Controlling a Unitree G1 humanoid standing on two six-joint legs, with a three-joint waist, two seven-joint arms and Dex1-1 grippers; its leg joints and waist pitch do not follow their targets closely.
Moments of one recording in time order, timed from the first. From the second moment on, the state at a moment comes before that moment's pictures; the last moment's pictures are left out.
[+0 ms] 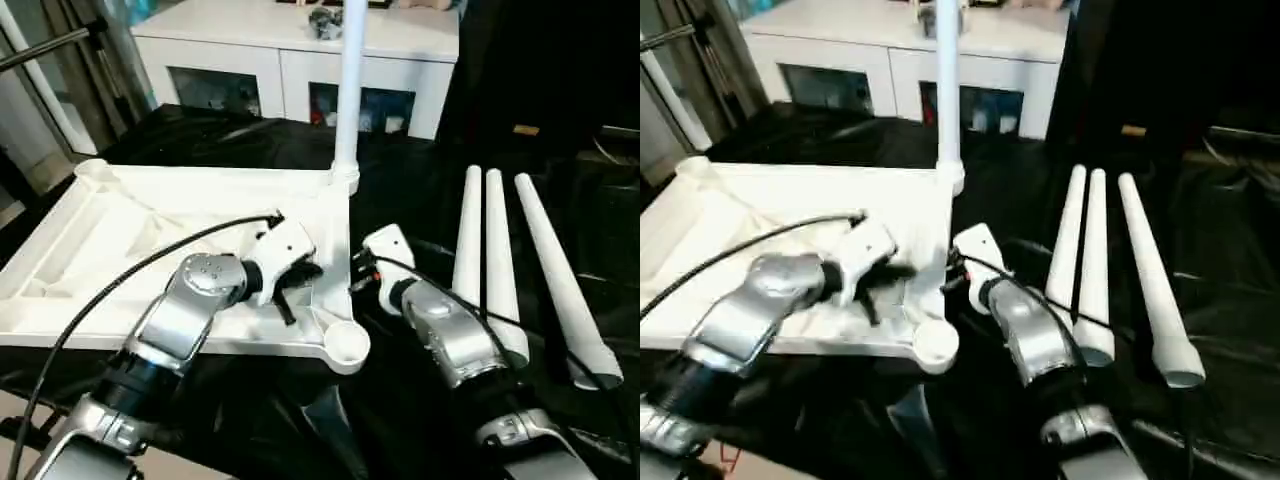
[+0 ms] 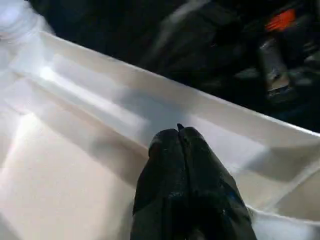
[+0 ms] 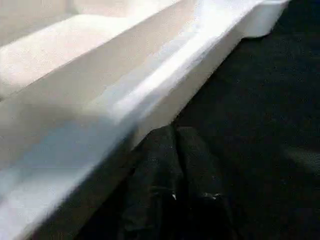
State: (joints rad) left arm -0.50 0.36 -0.32 0.15 0.02 0.46 -0.75; right arm -0.50 -0.08 0.15 0.49 -0.07 0.33 0.30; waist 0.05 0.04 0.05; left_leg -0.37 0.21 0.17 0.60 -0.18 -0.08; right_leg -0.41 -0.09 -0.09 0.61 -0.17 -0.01
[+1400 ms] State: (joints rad) left arm -0.26 0.36 -0.20 -0.39 -0.26 0.67 -0.73; right arm -0.43 -0.13 -0.16 -0.17 -0.04 1.19 0.07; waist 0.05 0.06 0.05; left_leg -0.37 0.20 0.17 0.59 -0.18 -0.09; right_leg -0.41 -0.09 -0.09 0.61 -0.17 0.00
